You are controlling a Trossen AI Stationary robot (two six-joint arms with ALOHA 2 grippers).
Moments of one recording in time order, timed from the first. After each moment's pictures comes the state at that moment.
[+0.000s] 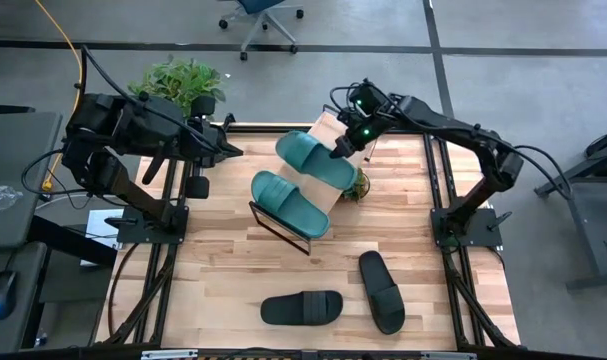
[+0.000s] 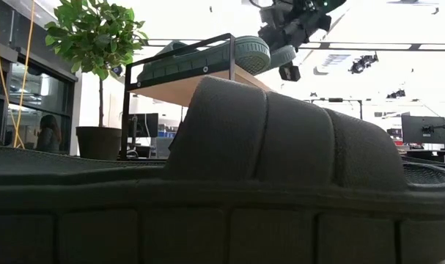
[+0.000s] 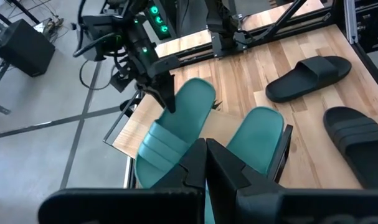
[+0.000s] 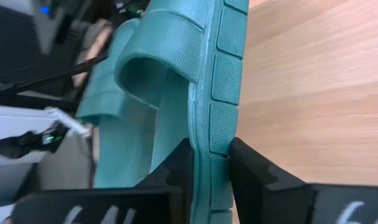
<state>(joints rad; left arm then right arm) 0.00 1.49 2.36 -1.50 -0.28 0.23 -0.57 1.60 1.45 -0.77 -0.61 0.38</state>
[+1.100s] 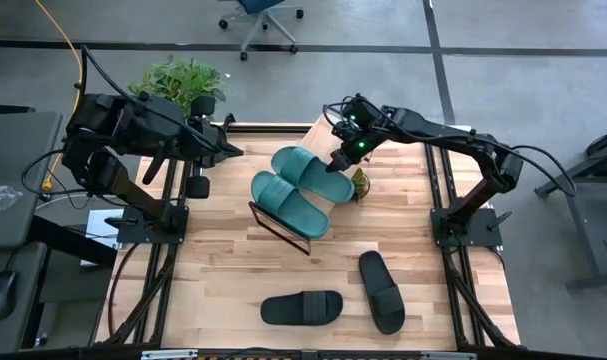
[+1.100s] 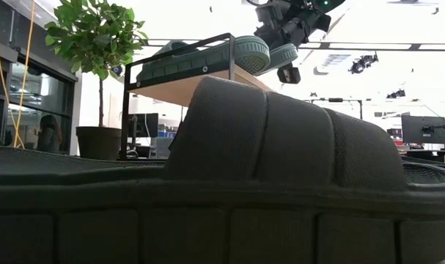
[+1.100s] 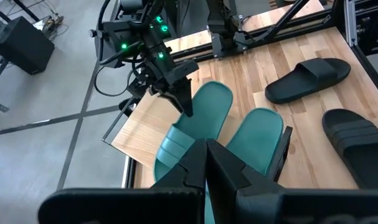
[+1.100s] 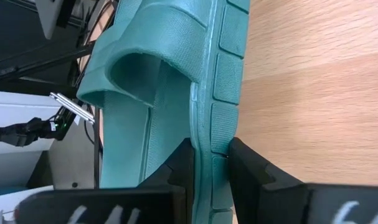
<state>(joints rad) 0.00 1.49 2.36 -1.50 -0.28 0.21 -0.48 1.59 1.39 -0.72 -0.59 0.46</state>
